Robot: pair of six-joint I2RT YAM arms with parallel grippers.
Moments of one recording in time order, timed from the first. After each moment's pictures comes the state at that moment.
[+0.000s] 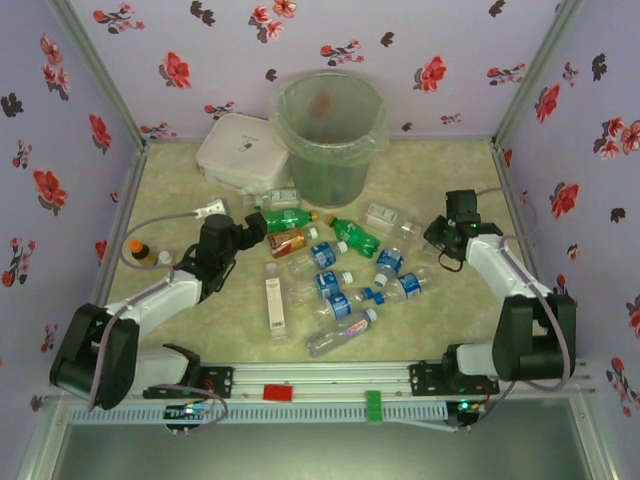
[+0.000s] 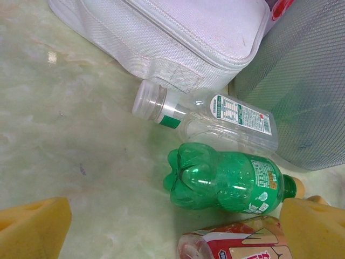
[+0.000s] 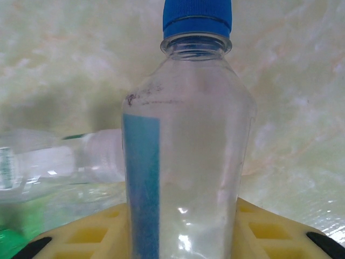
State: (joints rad) left arm -0.44 1.24 0.54 0.19 -0.23 -0.64; right arm 0.06 1.36 0.83 -0.51 0.03 0.66
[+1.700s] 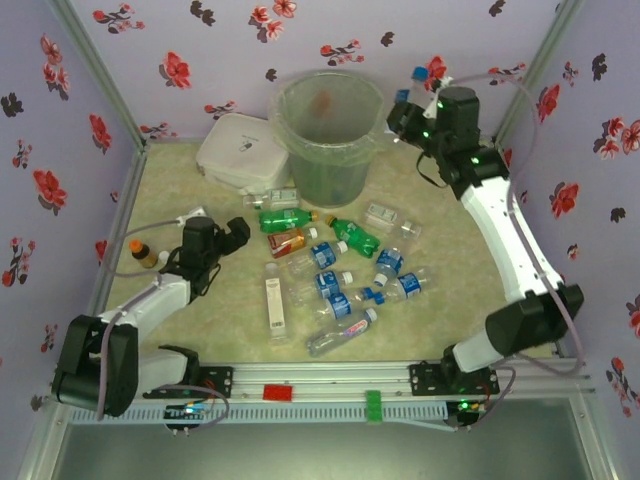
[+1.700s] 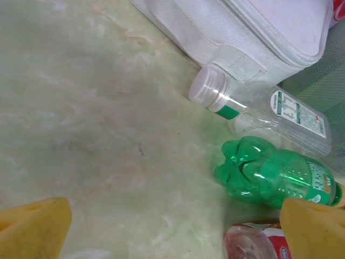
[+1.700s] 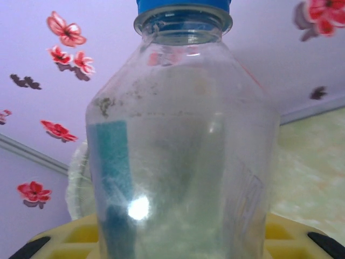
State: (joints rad) left arm -0.28 1.20 0.51 0.10 -0.11 -0.67; right arm 0.29 1.53 1.69 -0.49 -0.11 0.60
